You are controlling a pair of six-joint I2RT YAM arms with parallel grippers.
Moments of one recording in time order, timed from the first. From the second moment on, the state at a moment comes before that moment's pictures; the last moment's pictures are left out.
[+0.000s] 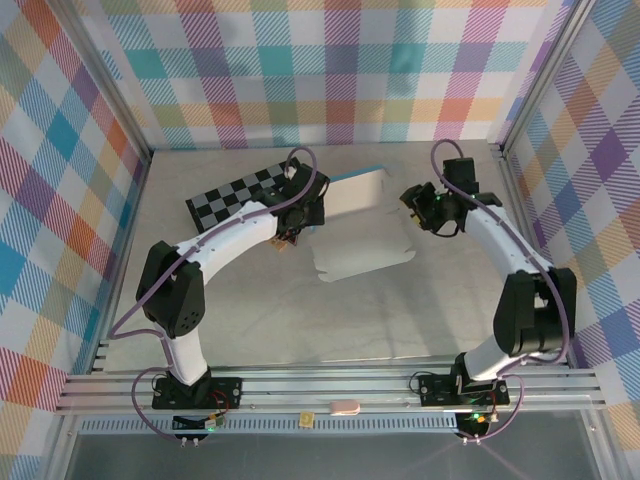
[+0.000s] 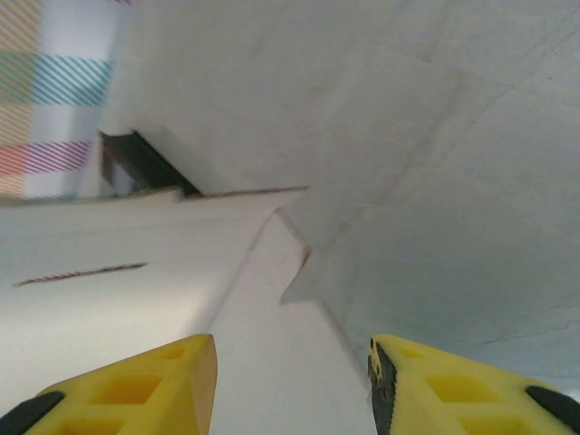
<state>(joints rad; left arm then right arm) -0.65 1.81 1.53 -0.65 -0.25 -0.56 0.12 1.57 1.19 -0.53 -0.37 0.92</state>
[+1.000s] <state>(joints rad) -0.64 1.82 1.60 -0.72 -0.19 -0.55 0.12 1.67 1.27 -0.43 -0.48 0.86</state>
